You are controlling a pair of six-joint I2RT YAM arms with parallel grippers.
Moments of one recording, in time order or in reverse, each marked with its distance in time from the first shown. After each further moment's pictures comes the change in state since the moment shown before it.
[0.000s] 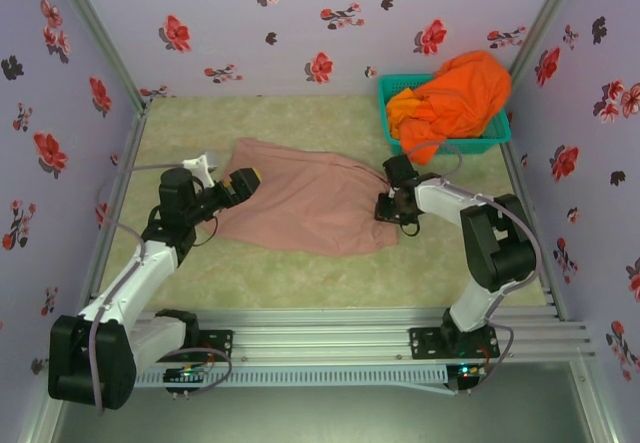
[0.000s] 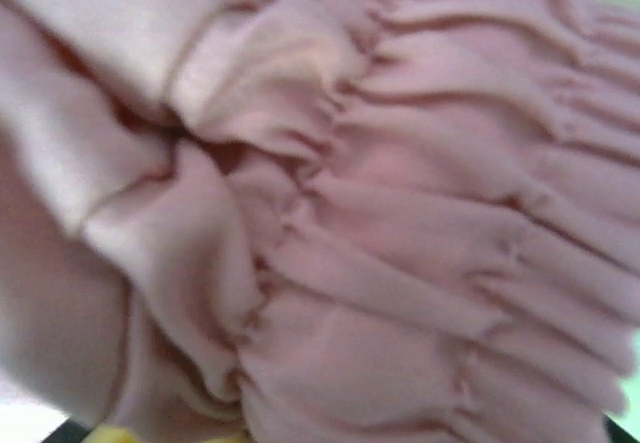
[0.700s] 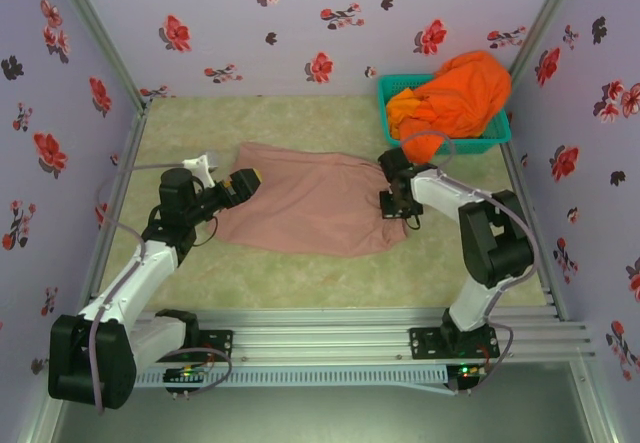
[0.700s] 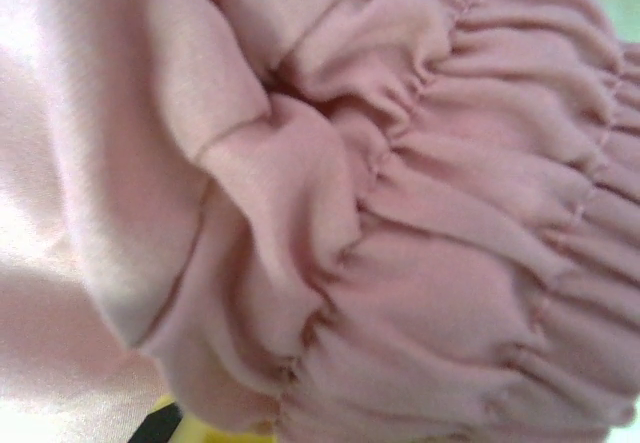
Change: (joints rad) left arm 0.000 0.002 0.000 0.000 0.000 0.019; right arm 0.010 -0.006 0.108 -0.203 0.197 -0.167
